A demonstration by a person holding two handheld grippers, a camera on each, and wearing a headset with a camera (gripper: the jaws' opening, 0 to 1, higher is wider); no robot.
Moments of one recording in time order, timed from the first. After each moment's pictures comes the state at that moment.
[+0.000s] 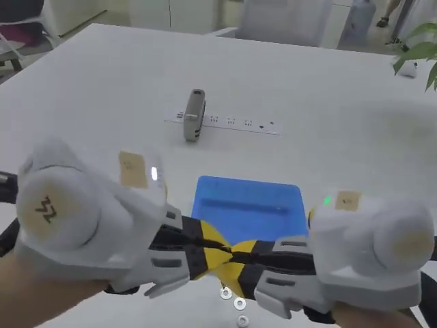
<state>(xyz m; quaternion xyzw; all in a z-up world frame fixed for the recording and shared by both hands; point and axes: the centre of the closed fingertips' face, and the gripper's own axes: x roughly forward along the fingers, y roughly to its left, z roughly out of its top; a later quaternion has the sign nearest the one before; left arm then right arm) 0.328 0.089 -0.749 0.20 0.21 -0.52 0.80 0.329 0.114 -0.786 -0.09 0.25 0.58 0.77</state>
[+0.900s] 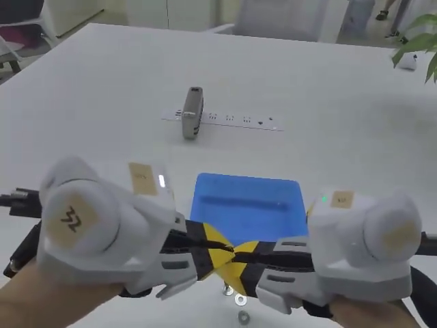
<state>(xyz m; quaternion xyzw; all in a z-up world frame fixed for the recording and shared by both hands) 0.330 0.086 -0.759 0.18 0.22 -0.51 0.81 0.329 0.109 -0.795 -0.07 0.26 0.58 0.77</state>
